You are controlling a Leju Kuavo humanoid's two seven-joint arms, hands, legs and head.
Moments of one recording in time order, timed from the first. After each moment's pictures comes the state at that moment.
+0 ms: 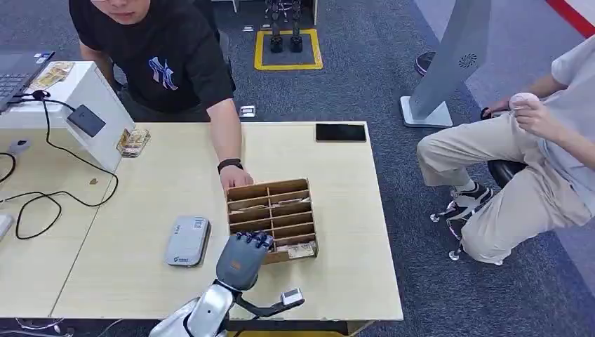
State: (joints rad) left arm -0.21 0.03 -0.90 -1.12 -1.53 0.66 0.28; right arm -0.06 0.11 -1.26 -0.33 1.35 -0.41 0.00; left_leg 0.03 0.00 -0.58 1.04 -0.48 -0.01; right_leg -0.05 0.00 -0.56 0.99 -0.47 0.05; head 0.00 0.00
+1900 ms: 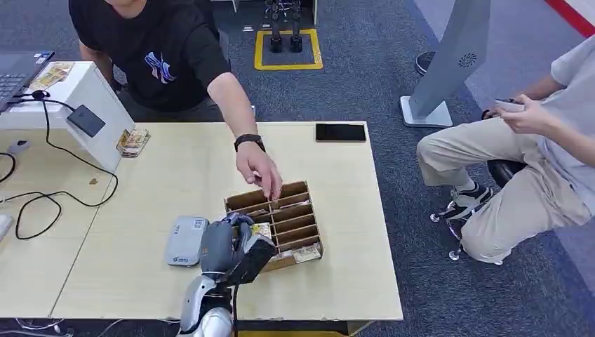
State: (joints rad) left arm -0.08 -0.19 -0.49 -1.31 -0.87 0.53 -0.01; right arm -0.06 0.12 -1.23 -0.30 1.37 -0.44 0.03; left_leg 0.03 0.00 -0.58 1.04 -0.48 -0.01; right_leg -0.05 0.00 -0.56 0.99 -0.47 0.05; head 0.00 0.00
